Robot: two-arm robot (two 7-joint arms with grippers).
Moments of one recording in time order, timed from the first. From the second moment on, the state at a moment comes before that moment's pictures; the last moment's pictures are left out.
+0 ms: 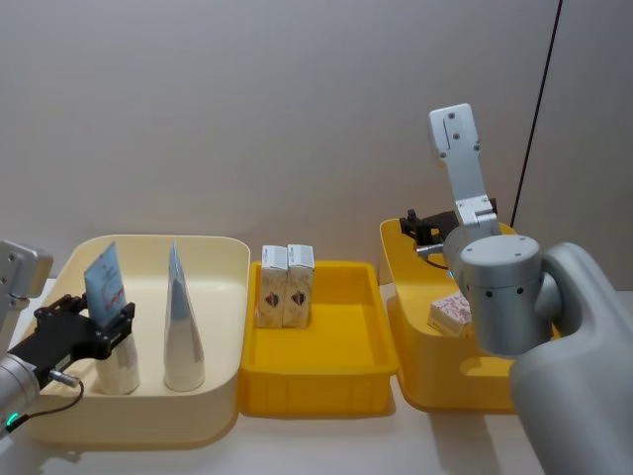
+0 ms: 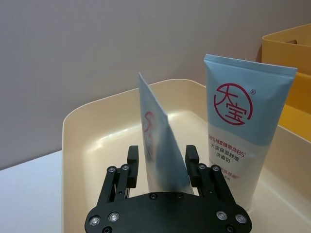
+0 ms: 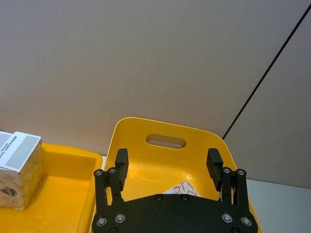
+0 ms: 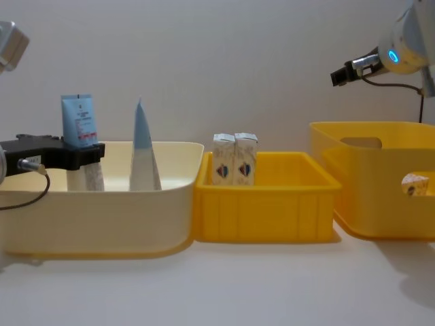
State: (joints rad) left arm -0.52 0.37 0.29 -1.18 -0.31 0.05 -0.30; right arm 0.78 0.01 -0.26 -1.15 -0.08 0.61 -0.17
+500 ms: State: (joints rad) left arm -0.53 0.37 0.29 -1.17 -0.31 0.05 -0.31; right arm 0.78 0.01 -0.26 -1.15 -0.08 0.61 -0.17
